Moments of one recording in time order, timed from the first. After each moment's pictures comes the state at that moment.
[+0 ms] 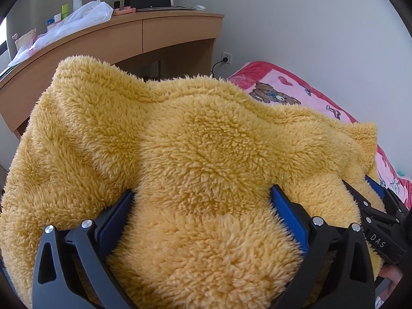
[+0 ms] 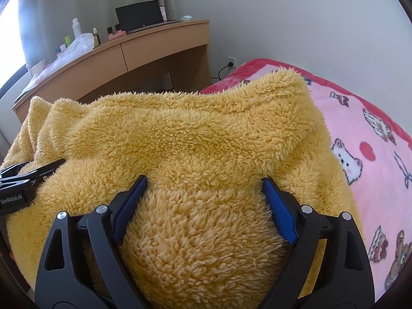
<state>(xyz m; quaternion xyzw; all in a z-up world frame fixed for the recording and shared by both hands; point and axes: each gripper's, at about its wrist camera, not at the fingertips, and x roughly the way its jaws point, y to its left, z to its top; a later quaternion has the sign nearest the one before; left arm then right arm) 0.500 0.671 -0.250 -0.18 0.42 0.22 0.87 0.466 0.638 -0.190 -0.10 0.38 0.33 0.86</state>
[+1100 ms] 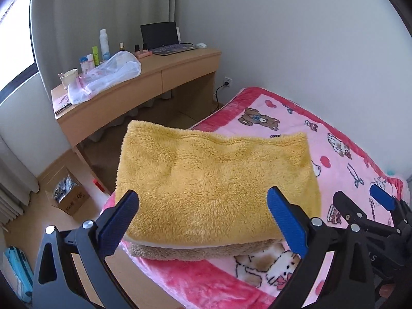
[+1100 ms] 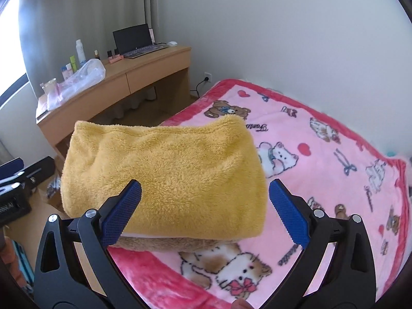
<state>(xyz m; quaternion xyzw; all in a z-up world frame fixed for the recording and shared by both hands) 0.359 0.568 -0.023 -0.15 0.39 0.24 0.87 0.318 0.548 0.025 -0.11 0.37 0.25 0.89</state>
